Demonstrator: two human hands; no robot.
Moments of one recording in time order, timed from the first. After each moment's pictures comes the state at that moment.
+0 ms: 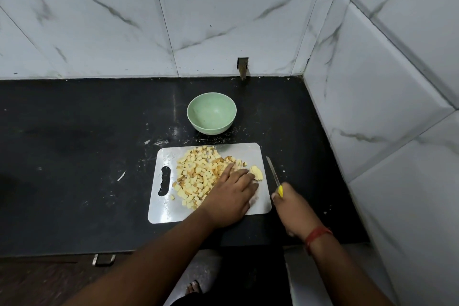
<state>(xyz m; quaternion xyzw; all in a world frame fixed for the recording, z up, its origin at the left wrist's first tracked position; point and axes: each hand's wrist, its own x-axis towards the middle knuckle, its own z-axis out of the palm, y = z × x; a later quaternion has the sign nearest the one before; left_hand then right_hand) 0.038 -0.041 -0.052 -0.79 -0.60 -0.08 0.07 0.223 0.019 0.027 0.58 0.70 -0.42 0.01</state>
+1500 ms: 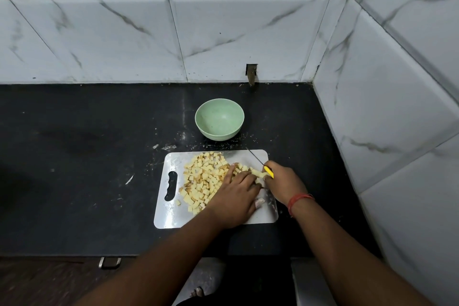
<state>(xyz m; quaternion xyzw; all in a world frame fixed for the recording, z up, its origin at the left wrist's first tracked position) 0.033 -0.032 -0.044 -0.77 -0.64 -0.04 0.04 0.175 0.089 -0.006 0.48 0.82 -0.31 -0.03</state>
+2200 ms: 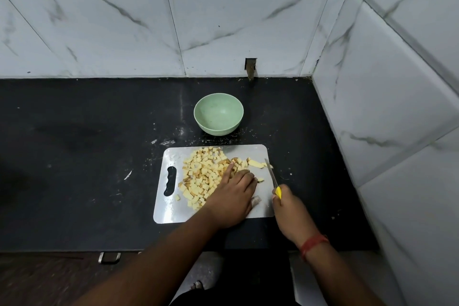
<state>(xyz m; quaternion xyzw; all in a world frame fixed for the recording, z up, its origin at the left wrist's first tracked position) 0.032 -0.041 -0.056 -0.77 -0.63 -0.05 0.05 0.212 0.012 0.008 0.54 0.75 -0.38 -0.06</state>
